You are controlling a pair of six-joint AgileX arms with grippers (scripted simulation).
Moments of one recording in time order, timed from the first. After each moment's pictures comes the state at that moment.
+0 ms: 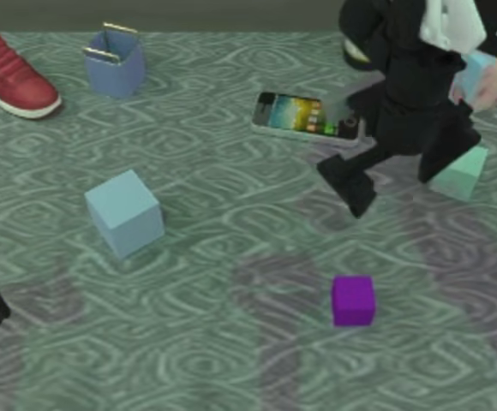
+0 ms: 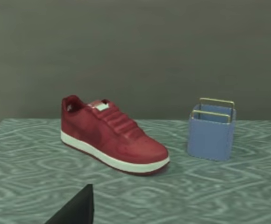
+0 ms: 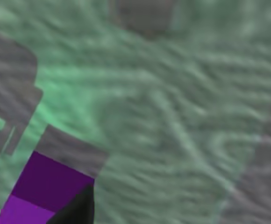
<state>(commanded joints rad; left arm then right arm) 0.00 0.00 0.00 0.00 0.00 0.00 0.44 2.17 1.83 -1.27 0.02 -0.08</state>
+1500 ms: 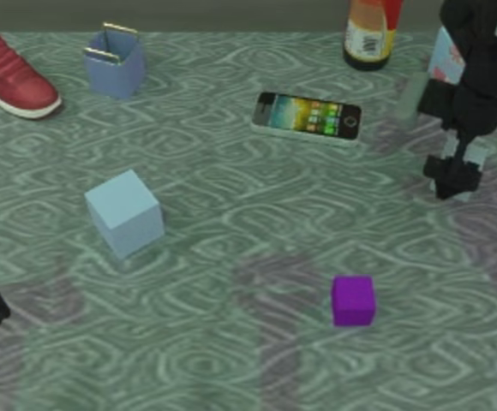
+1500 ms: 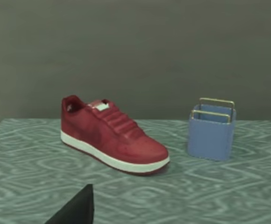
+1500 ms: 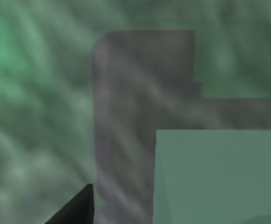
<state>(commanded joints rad) 0.00 0.00 0.00 0.00 0.00 0.00 0.15 2.42 1.99 -1.12 0.01 -0.95</state>
